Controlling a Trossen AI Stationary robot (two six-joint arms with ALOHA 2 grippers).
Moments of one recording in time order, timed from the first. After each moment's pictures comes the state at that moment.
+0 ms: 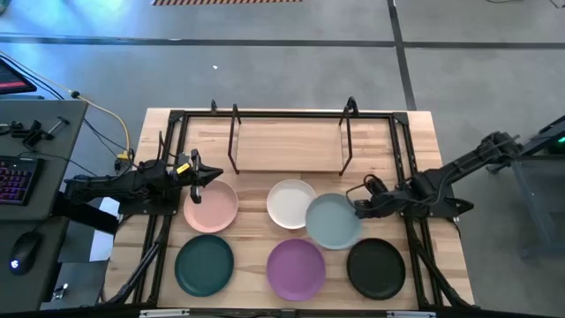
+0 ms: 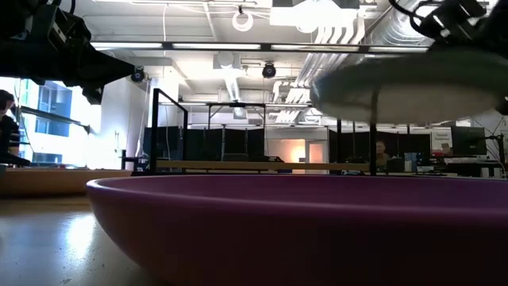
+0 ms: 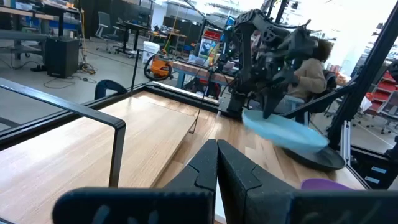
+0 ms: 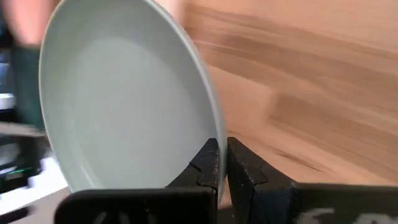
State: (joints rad) left arm 0.05 0.02 0.02 0.02 -0.15 -0.23; right arm 0.42 0.87 0.53 -0.56 0.19 1.66
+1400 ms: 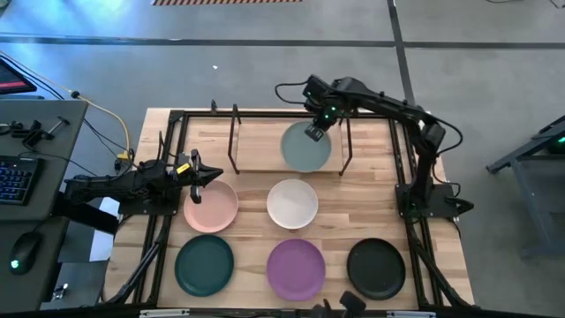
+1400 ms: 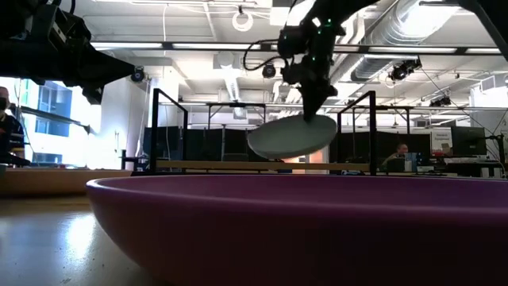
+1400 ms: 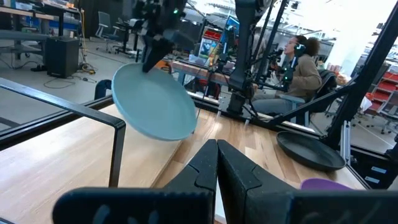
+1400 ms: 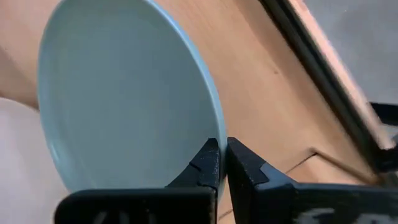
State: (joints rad) left arm 0.05 0.02 0.02 0.02 -0.15 -0.23; right arm -0.57 1.90 1.76 -1.16 0.02 0.03
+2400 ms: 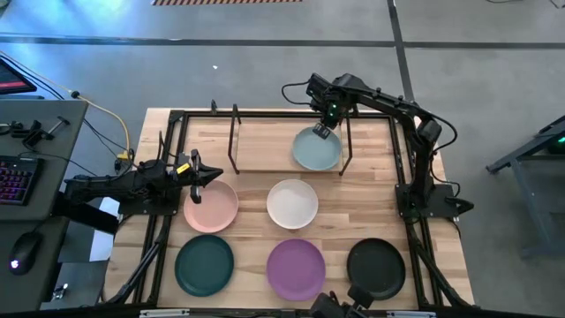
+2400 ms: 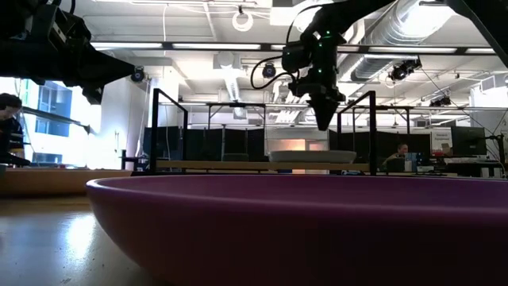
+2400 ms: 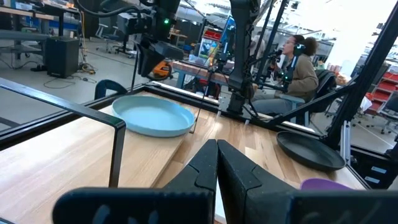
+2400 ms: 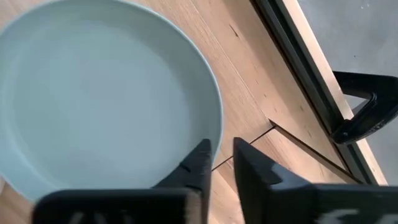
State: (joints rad) left arm 0.05 0.02 0.02 0.02 -0.15 -0.23; right arm -0.63 1.94 1.76 -1.24 0.10 -0.02
